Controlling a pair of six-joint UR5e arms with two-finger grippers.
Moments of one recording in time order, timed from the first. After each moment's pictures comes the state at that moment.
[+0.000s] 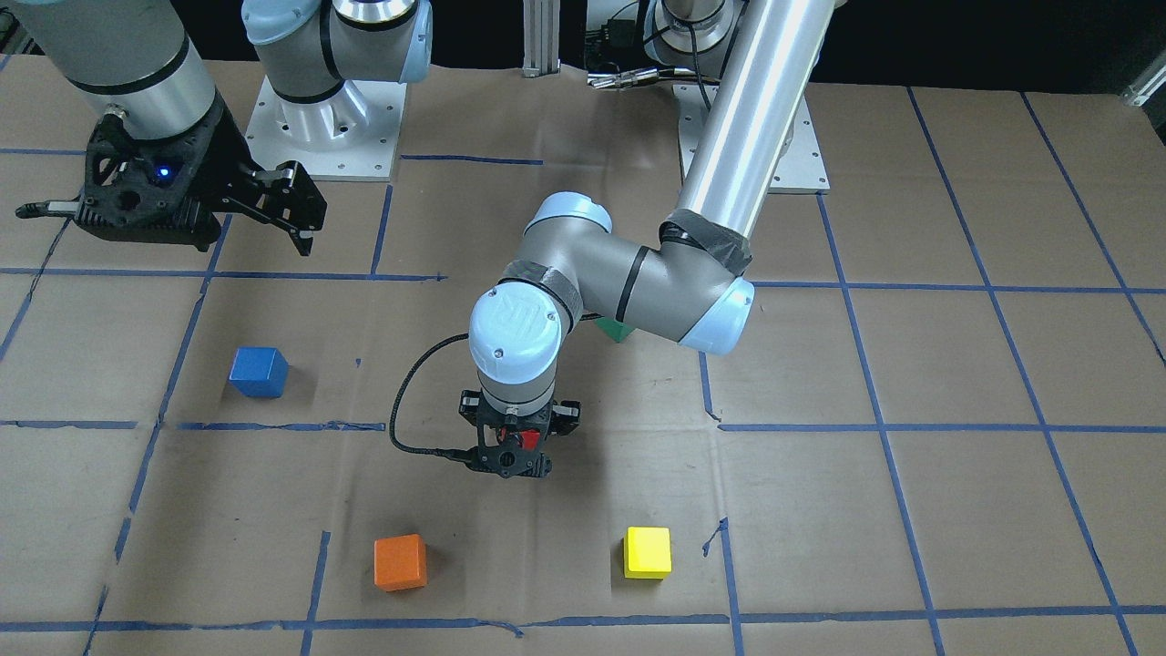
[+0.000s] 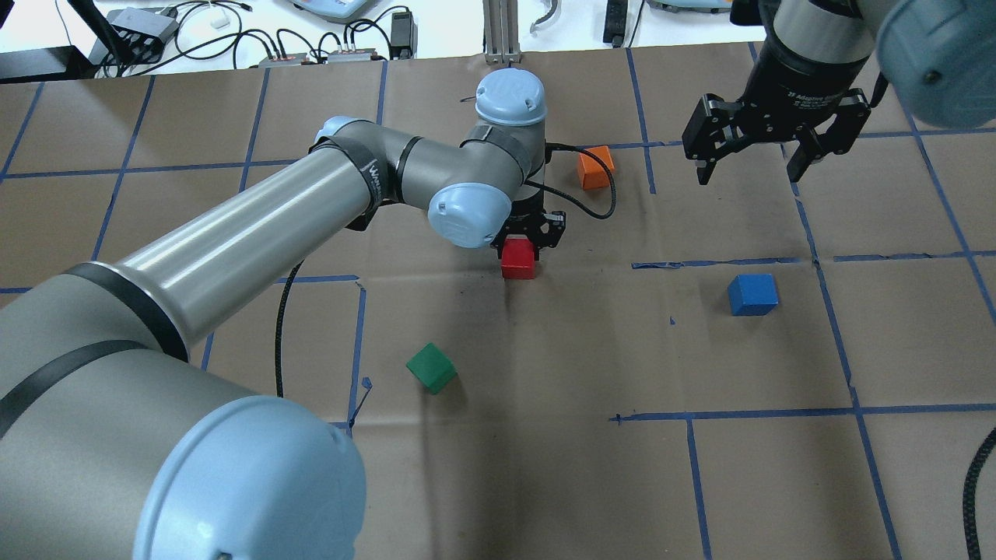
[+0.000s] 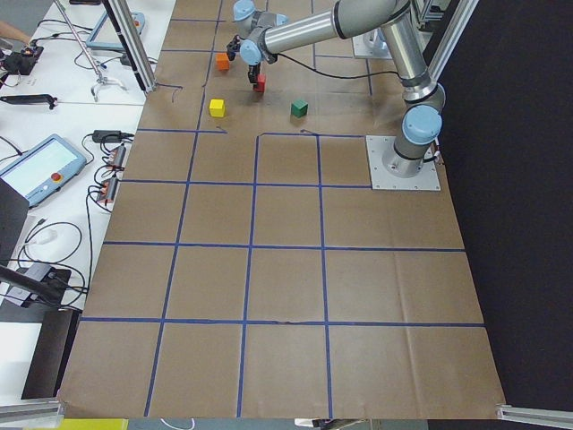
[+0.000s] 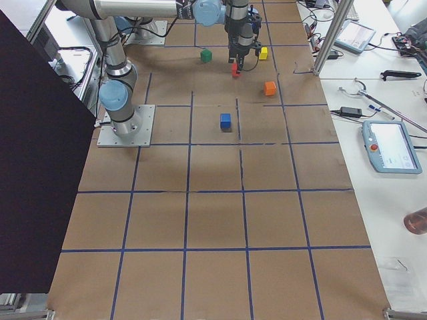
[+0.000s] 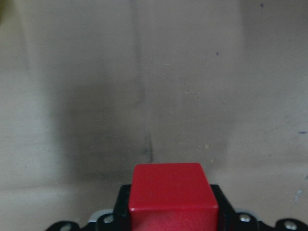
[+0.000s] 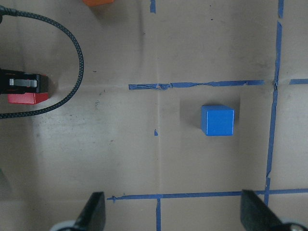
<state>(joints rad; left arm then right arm) -1.96 -2.23 -1.45 -1.11 1.53 -0.29 1.55 -1.53 1.55 -1.54 -1.58 0.00</state>
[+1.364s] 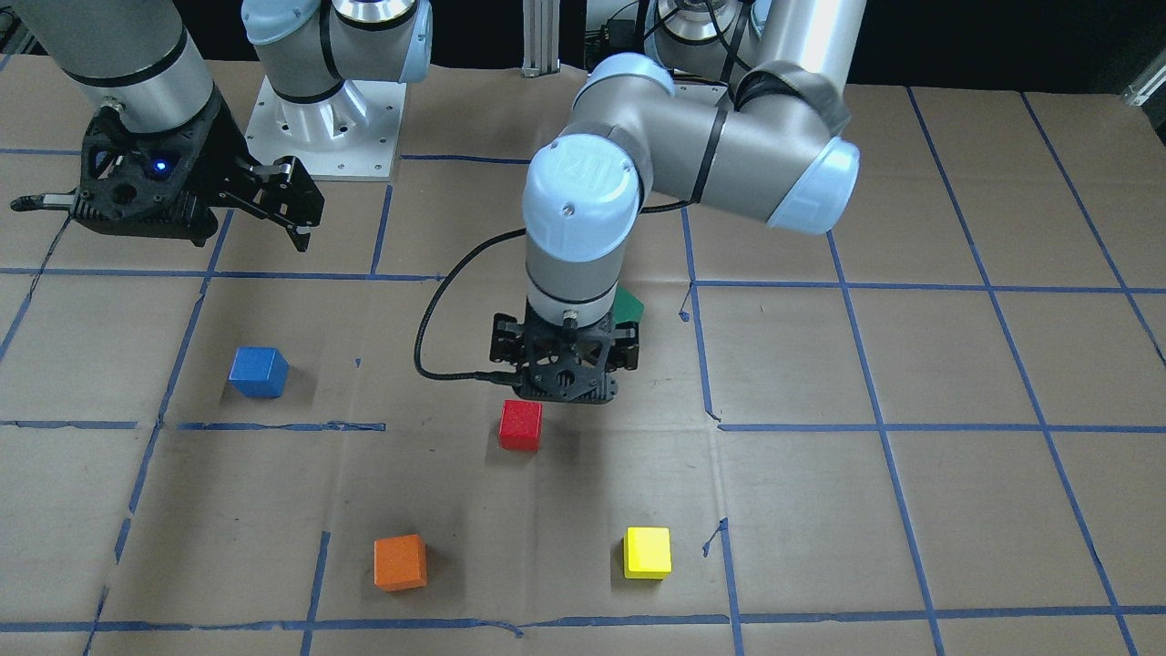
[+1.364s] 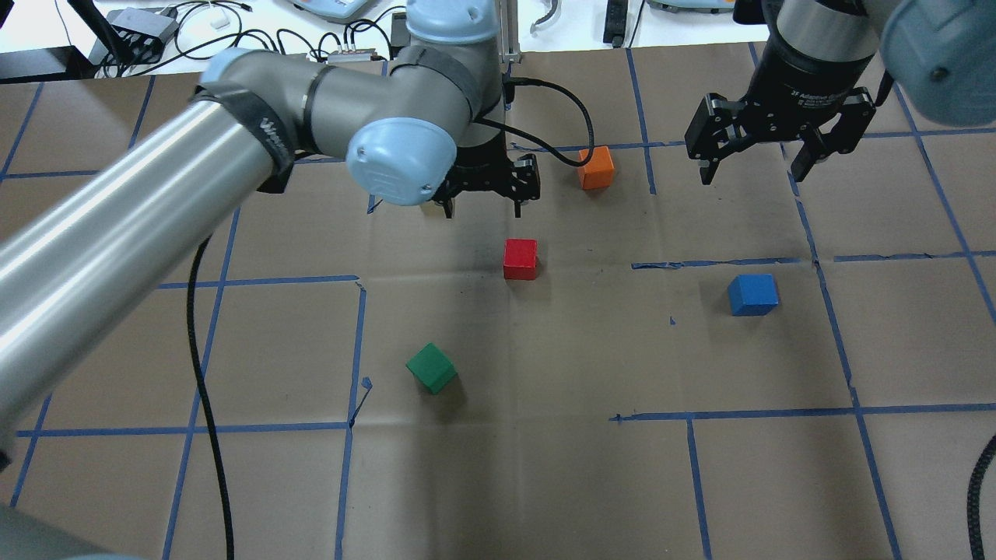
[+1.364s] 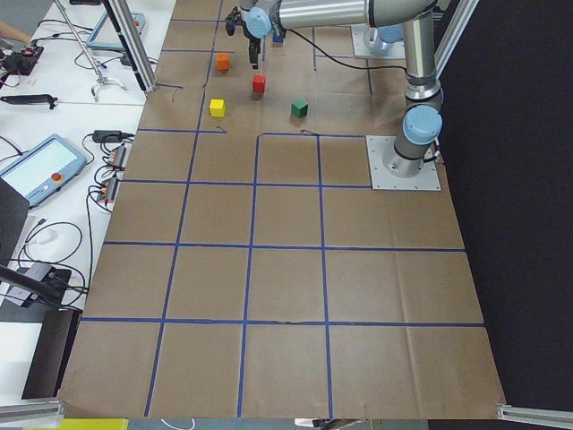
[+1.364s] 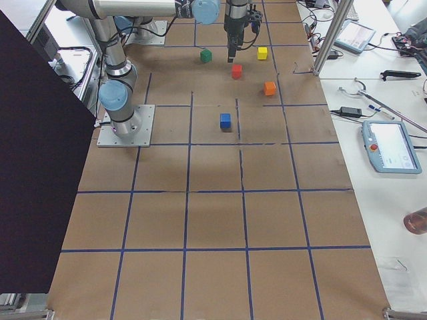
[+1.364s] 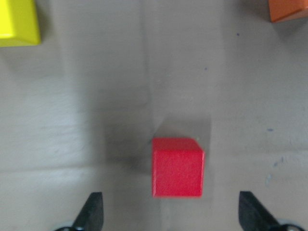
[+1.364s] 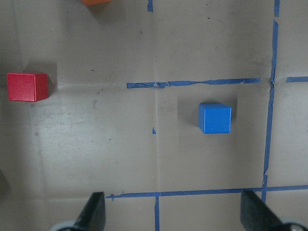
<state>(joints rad) -1.88 -1.93 -1.46 -1.34 1.55 -0.24 1.55 -1.54 1.54 -1.53 -1.59 0.01</state>
